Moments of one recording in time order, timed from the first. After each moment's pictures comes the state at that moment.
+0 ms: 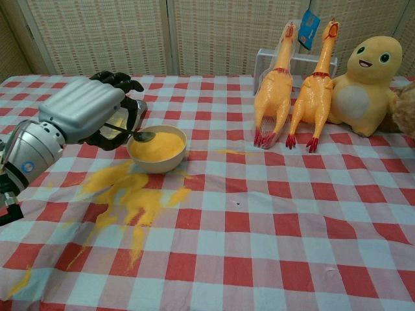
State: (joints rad) left arm -0.59 -1.78 -0.27 -1.27 1.42 1.18 0.68; right arm 0.08 -1.12 0.04 -1.61 -1.52 1.46 -0.09
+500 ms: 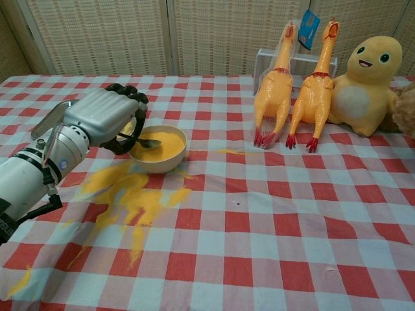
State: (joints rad) left arm -0.68 -1.87 -0.30 -1.16 1.25 1.12 0.79; right arm 0.07 -1.11 0.04 -1.61 -1.54 1.48 -0.07
